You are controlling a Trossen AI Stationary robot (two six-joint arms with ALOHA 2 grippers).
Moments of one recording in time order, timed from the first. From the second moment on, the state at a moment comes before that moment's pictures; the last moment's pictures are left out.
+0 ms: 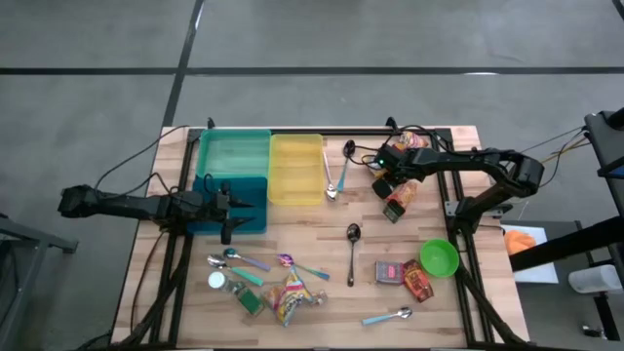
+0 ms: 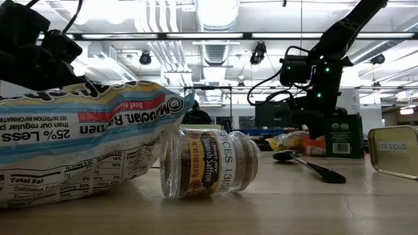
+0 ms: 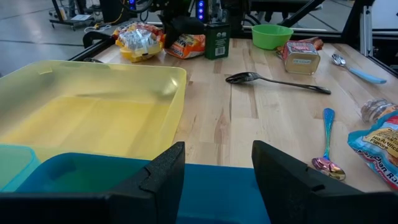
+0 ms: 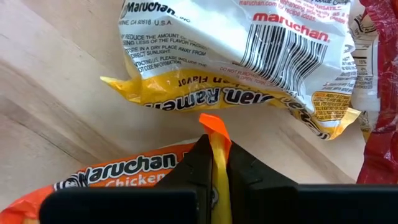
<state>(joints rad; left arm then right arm) -0.04 0.34 0.00 0.04 -0.14 -0.06 -0.53 1.48 0.71 -0.54 0.25 0.34</state>
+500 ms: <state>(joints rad) -0.04 0.34 0.00 0.04 -0.14 -0.06 -0.50 1.34 0.74 -0.54 0.20 0.36</state>
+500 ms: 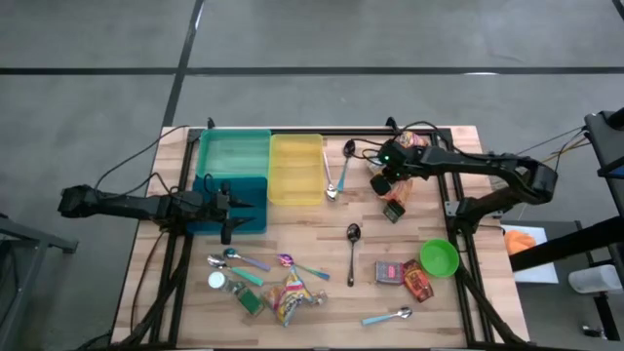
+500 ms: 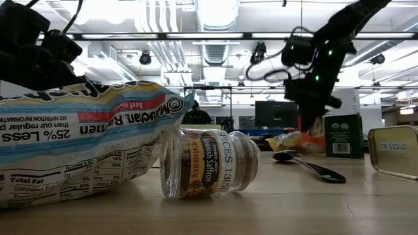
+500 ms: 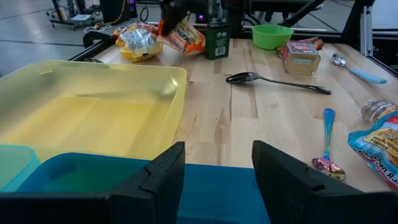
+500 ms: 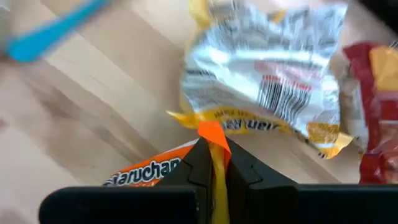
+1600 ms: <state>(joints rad) -0.04 0.34 0.00 0.04 -0.14 -0.06 -0.42 1.26 0.77 0.03 -0.19 0.44</state>
